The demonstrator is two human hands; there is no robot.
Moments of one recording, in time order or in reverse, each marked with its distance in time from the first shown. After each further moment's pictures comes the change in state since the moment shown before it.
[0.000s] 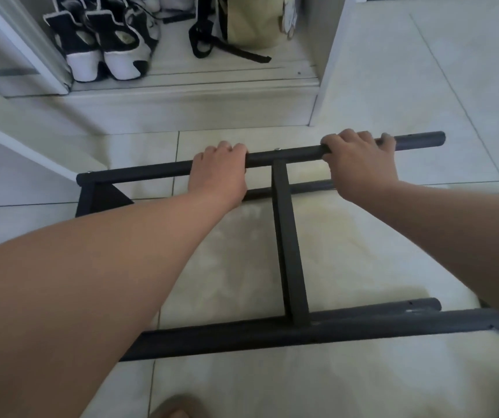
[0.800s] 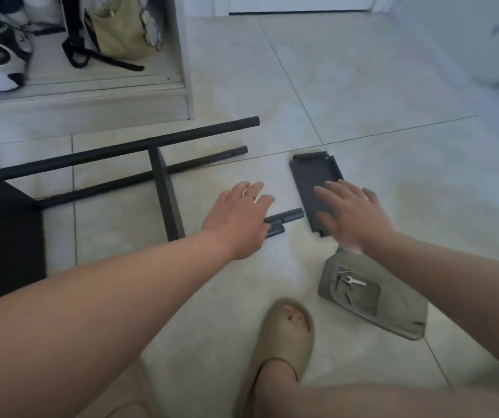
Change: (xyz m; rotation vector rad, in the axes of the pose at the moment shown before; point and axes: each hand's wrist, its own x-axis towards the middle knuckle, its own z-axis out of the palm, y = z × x) left_hand -0.183 0.216 -0.045 -0.094 -0.222 0.575; right_hand -0.290 0.167 -0.079 0.021 -0.246 0.188
